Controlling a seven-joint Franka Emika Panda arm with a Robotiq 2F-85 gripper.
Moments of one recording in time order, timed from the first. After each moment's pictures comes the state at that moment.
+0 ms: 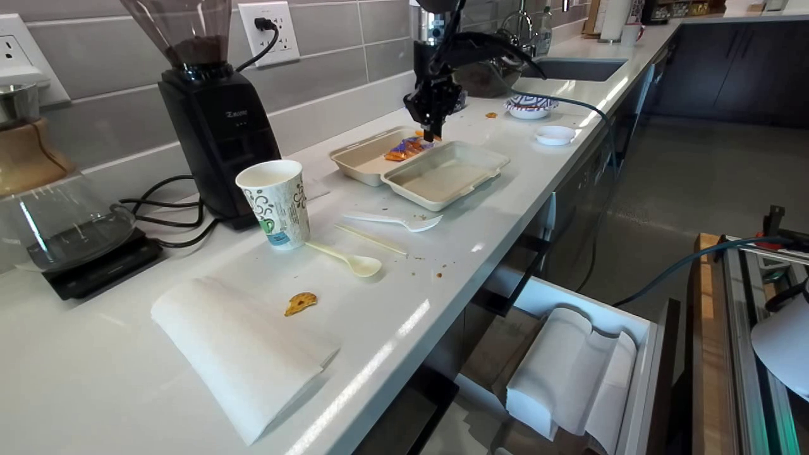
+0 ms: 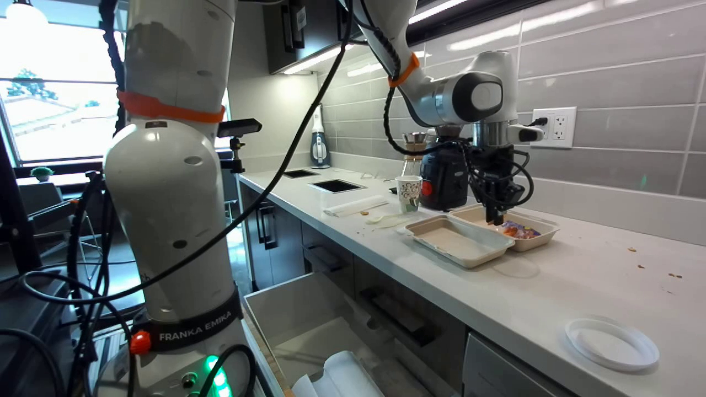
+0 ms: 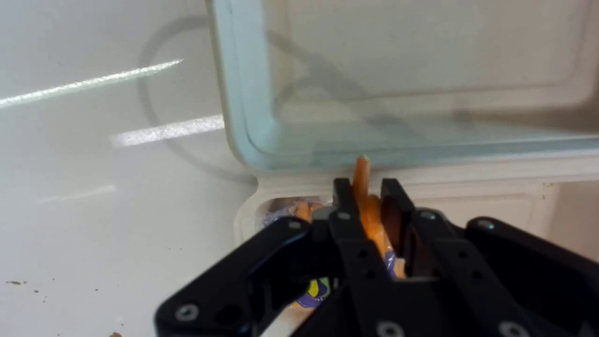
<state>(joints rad) -0.08 0.24 -0.11 -2.08 0.00 2.42 0.03</state>
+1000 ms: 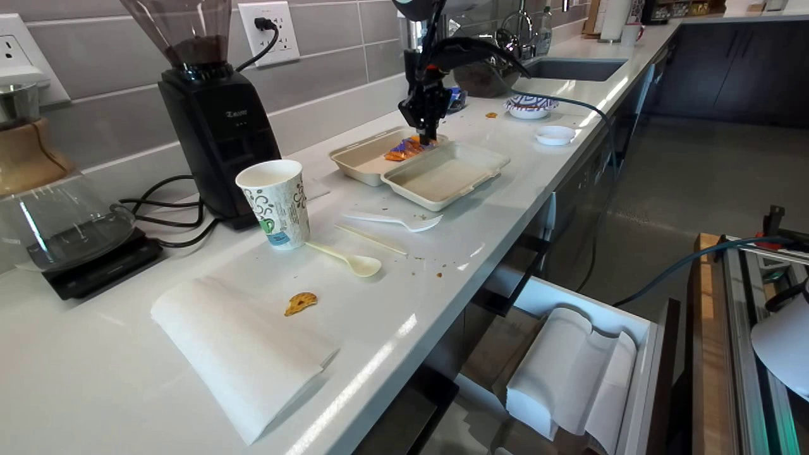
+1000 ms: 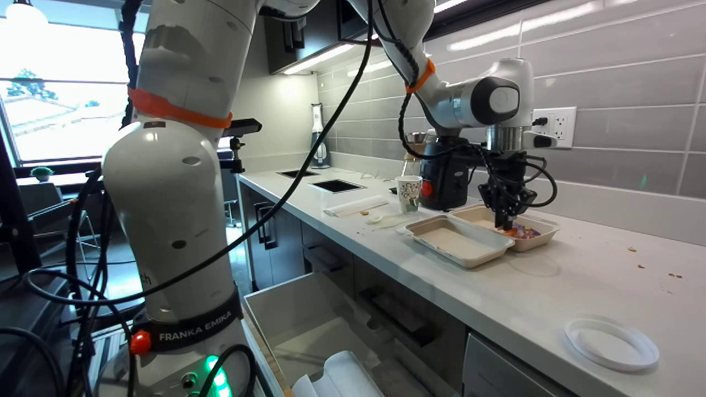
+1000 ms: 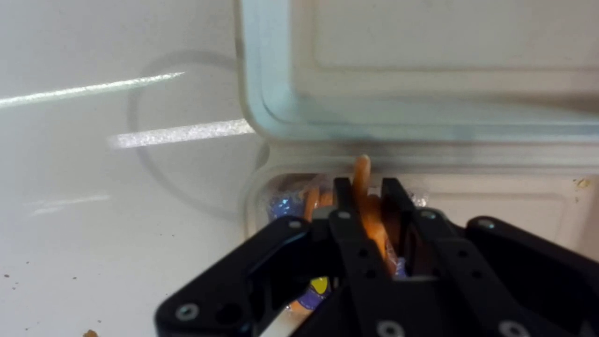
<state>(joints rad) -0.10 0.35 -0.10 -1.92 0.00 2.31 -0.04</state>
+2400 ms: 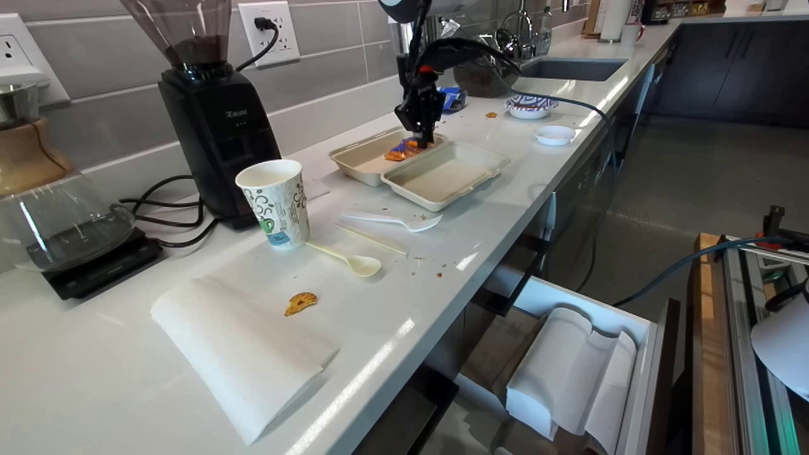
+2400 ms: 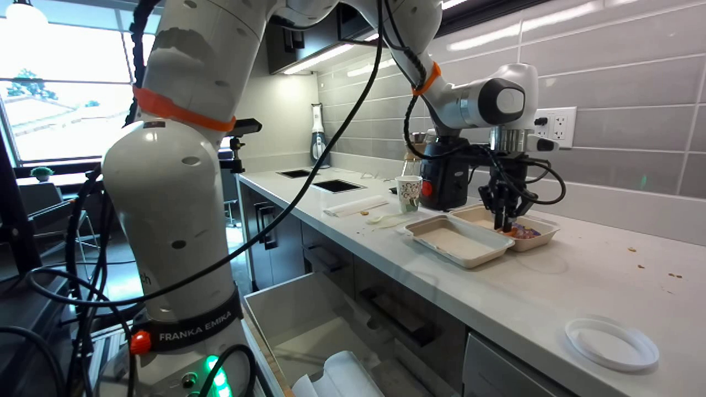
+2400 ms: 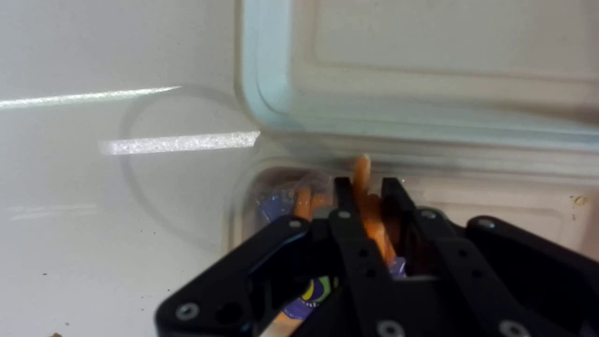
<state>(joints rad) -0.10 0.42 -0.09 -1.83 -0.01 2.21 -0.09</state>
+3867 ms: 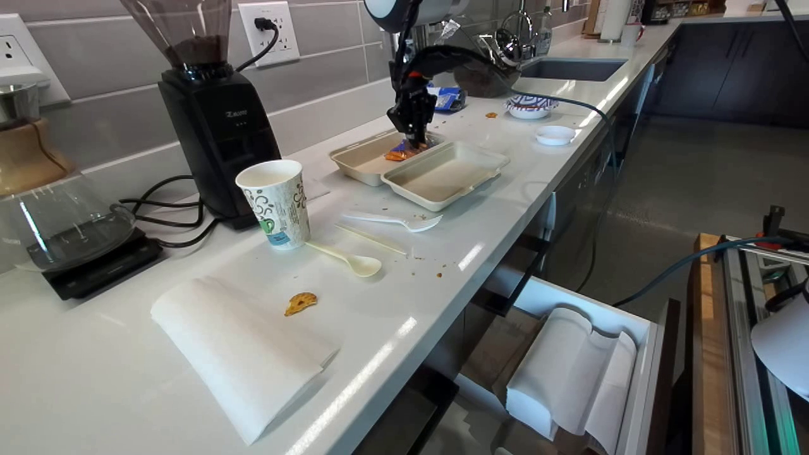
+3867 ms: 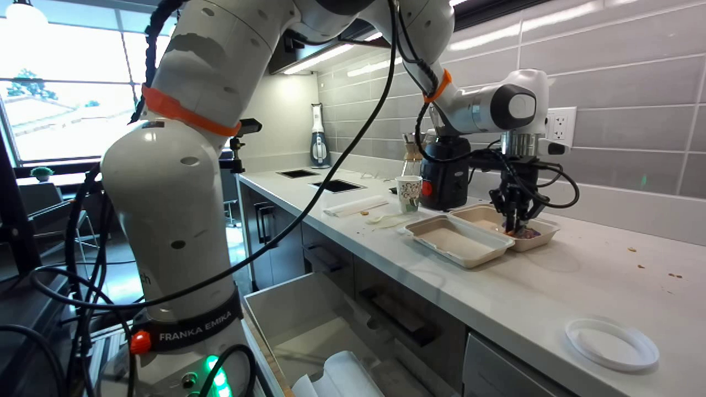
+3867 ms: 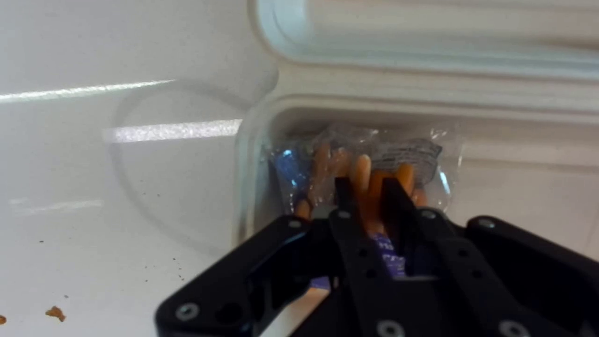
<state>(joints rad) -0.11 0.51 -0.10 -1.70 -0.01 2.19 -0.09</state>
